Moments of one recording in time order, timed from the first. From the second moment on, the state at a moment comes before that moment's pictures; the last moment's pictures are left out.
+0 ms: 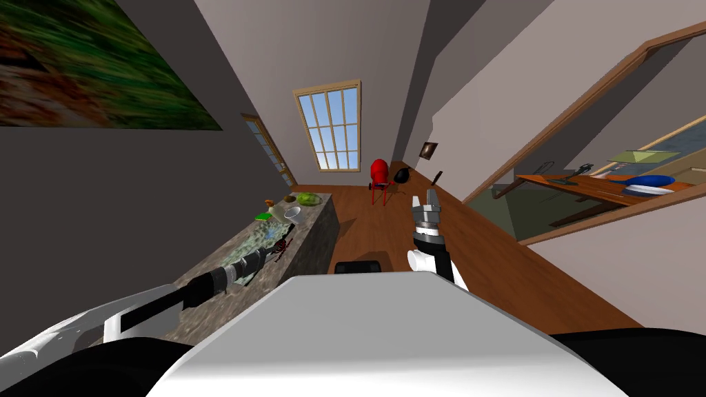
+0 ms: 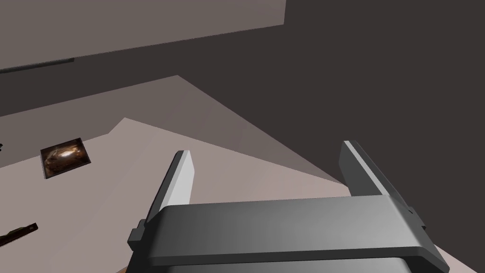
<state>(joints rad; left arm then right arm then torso) 0.80 1.58 -0.31 -1.62 0.48 -0.60 0.47 0.52 -0.02 -0.03 -2.21 -0.03 -0.49 0.04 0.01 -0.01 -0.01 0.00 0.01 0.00</state>
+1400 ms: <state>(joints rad) 1.17 1.63 -0.30 -1.69 0.65 -0.86 0.11 0.52 -0.02 -0.03 -2.21 -0.03 -0.49 0.04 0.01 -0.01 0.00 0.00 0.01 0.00</state>
